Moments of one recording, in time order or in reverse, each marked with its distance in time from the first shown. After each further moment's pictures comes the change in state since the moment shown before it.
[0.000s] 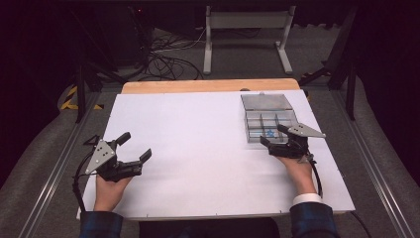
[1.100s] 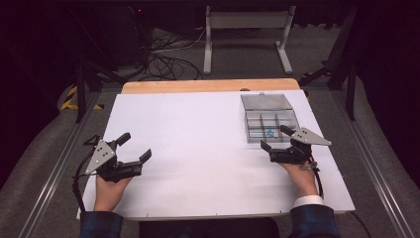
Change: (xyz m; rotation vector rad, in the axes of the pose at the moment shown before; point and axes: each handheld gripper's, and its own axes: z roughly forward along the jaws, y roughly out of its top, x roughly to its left) left arm 0.000 -0.001 0.000 0.002 0.000 -0.001; right arm 0.018 0.005 -0.022 -0.081 0.016 -0.071
